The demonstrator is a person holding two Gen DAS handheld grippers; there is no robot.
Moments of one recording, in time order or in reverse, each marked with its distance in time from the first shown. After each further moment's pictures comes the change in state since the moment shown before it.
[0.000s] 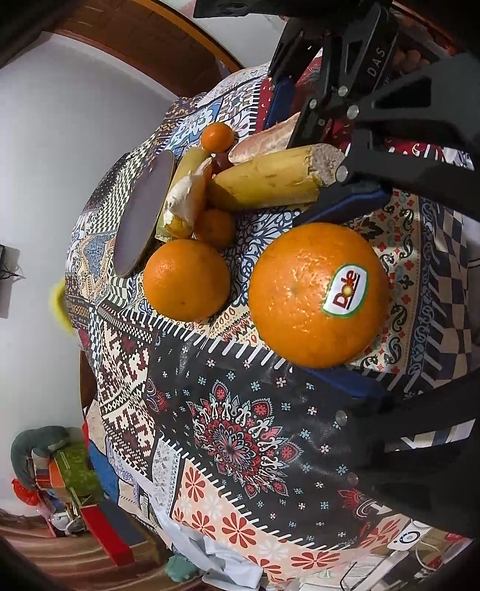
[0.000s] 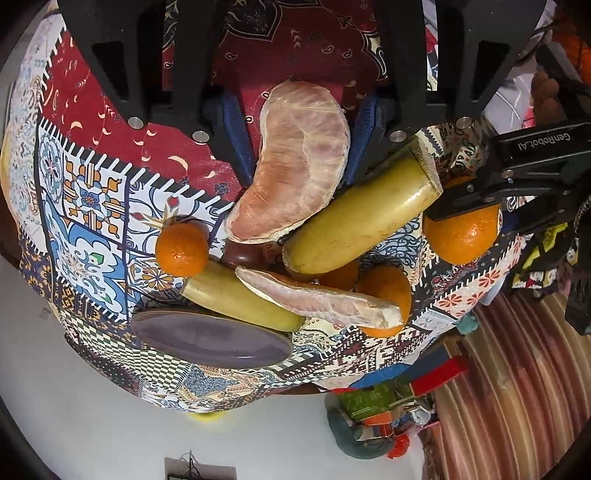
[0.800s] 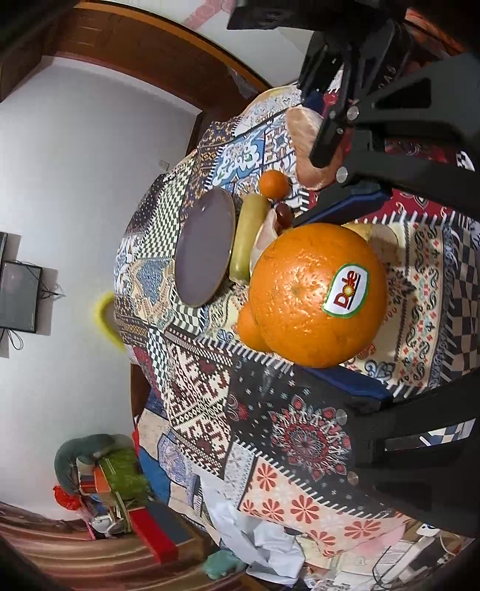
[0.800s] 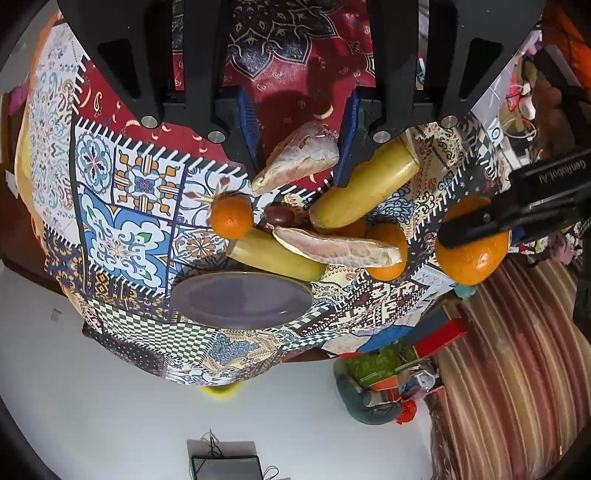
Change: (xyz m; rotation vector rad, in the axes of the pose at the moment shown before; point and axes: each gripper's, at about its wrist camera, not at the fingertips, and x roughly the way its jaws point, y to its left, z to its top) left arm -0.053 -0.038 0.035 0.064 -0.153 -0.006; right arm -0.043 -0.023 0.005 0.064 -0.115 0.013
